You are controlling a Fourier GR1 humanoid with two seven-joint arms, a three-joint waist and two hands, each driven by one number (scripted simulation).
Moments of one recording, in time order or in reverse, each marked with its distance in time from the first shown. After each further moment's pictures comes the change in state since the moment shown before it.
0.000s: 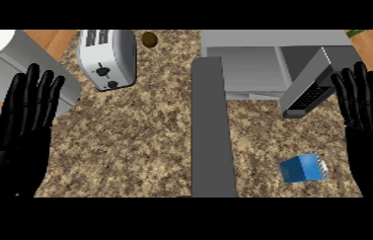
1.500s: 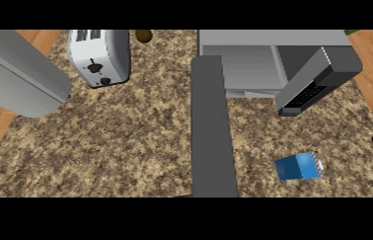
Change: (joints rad) left arm 0.377 0.055 0.342 -0.182 0.582 -0.327 0.129; right arm 0.427 0.119 -0.047 -0.195 0.040 -0.053 0.049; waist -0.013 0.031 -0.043
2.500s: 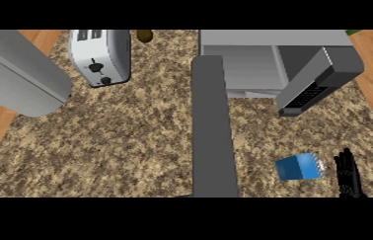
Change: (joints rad) left arm 0.144 -0.031 0.171 -0.023 0.149 -0.163 0.010; right arm -0.053 -0.013 -0.157 0.773 0.022 -0.053 -0.518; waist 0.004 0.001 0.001
